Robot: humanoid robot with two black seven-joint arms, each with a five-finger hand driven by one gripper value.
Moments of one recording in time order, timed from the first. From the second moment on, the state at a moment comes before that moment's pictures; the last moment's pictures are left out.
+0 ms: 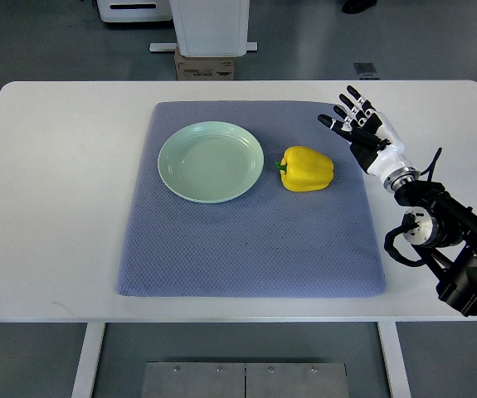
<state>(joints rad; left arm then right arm) -0.04 0.00 -0.11 -0.23 0.02 0.17 0.04 0.71 -0.14 0.80 0.75 -0.36 0.13 0.32</state>
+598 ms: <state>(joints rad) -0.04 0.00 -0.11 -0.23 0.02 0.17 0.04 0.98 -0.34 0.34 0.79 -0.52 0.17 0.42</state>
